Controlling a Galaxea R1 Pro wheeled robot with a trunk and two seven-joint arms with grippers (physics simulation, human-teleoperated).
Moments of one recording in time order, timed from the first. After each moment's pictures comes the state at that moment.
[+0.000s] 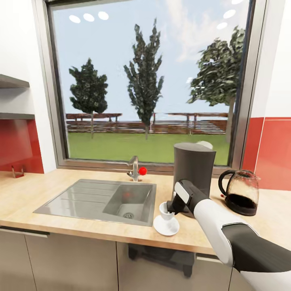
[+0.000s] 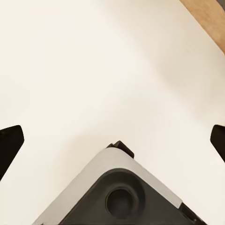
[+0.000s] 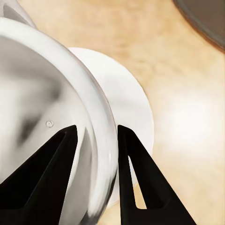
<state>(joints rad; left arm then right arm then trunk) 0.06 0.07 0.00 -0.01 0.77 -0.40 -0.03 -1.08 0.13 0.07 -0.29 -0.37 1.04 -0.30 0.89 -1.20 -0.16</state>
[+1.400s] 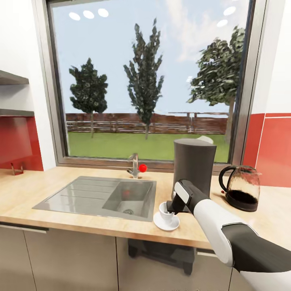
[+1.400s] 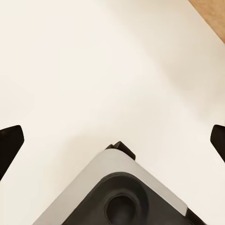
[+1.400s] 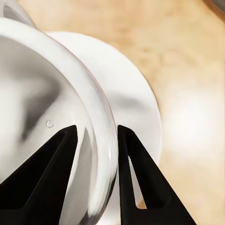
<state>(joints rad) 0.06 0.06 0.00 -0.01 0.77 -0.40 -0.03 -1.08 0.13 0.07 -0.29 -0.37 1.04 -0.30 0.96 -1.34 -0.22</state>
